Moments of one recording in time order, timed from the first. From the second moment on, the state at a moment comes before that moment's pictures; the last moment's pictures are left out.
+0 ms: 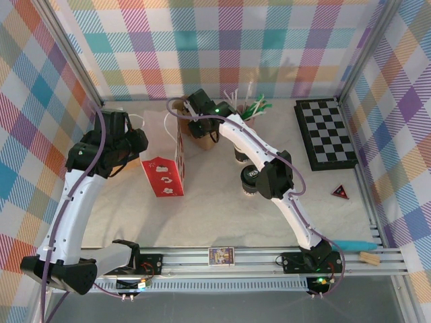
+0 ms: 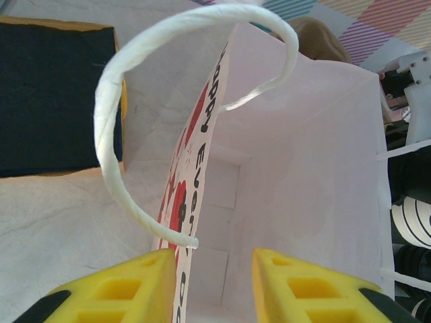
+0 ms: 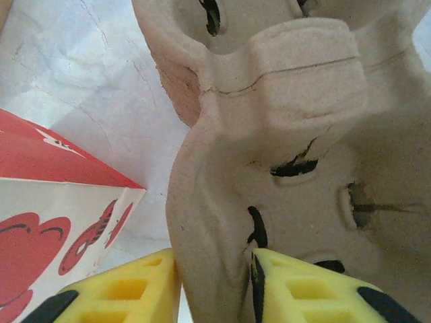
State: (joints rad) left arm -0.21 1.14 1.43 -1.03 -0.11 -0.50; right arm 0.73 2.49 2.61 -1.06 0.09 0.07
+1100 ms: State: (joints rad) left arm -0.20 1.08 1.43 -1.03 -0.11 -0.50; right arm 0.90 2.39 2.51 -1.34 0.32 0.53
